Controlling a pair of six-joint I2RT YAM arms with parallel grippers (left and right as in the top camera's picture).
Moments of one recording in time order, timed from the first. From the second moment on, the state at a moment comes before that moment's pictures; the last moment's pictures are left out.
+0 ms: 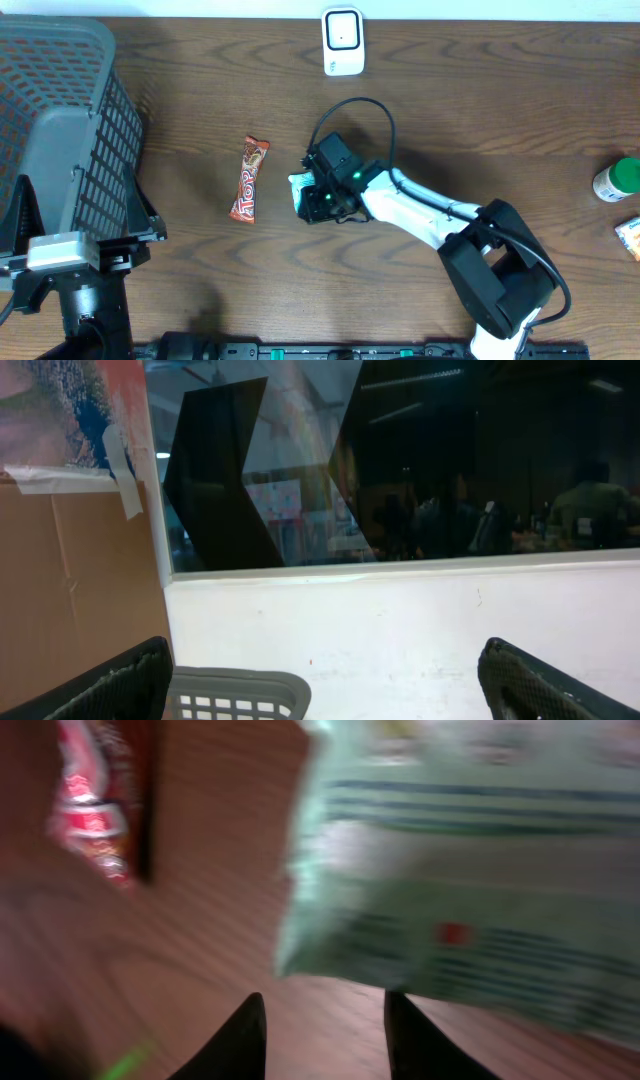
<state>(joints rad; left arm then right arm) -0.05 0.35 0.87 -0.19 -0.17 0.14 0.72 1.92 1.18 -0.43 -0.35 0.51</state>
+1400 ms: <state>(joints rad) -0.05 0.35 0.87 -0.19 -0.17 0.14 0.43 2.07 1.27 -0.28 -0.33 0.33</state>
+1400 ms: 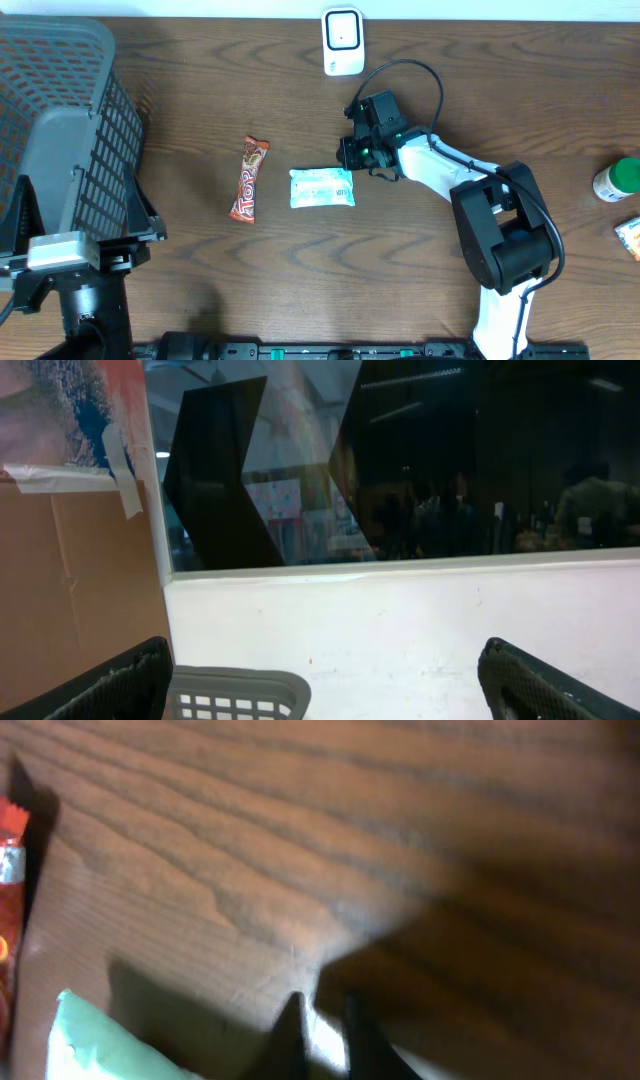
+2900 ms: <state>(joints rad) -0.05 0.35 0.87 -0.19 -0.17 0.14 0.70 2.03 1.35 -0.68 -0.40 0.82</state>
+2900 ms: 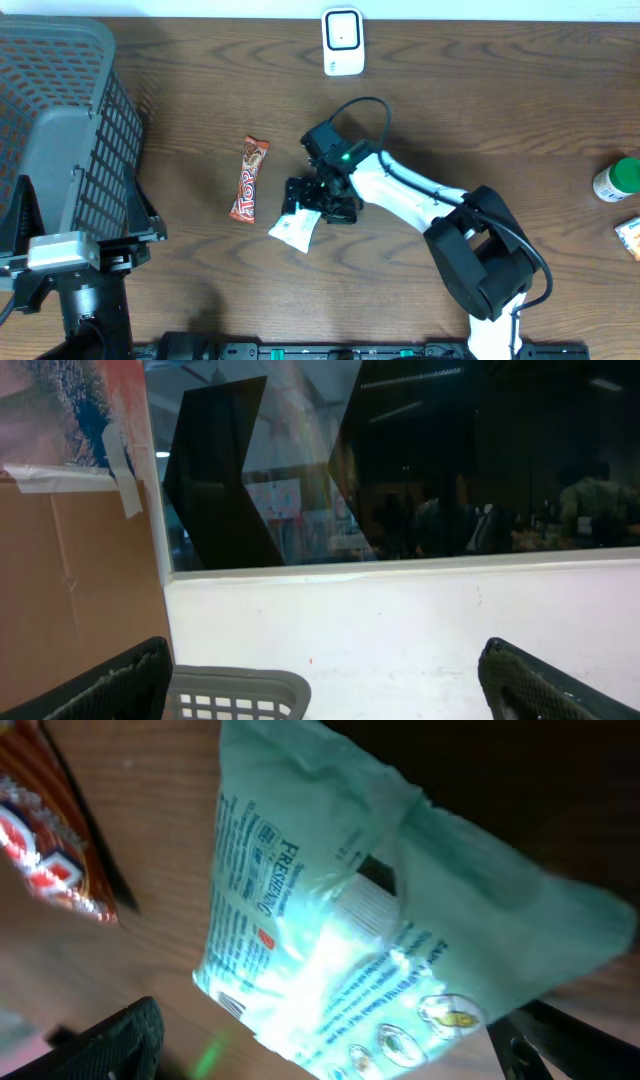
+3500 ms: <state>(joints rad) -0.05 0.35 0.87 -0.19 -0.17 0.14 0.66 2.08 1.38 -0.67 -0.34 1.14</state>
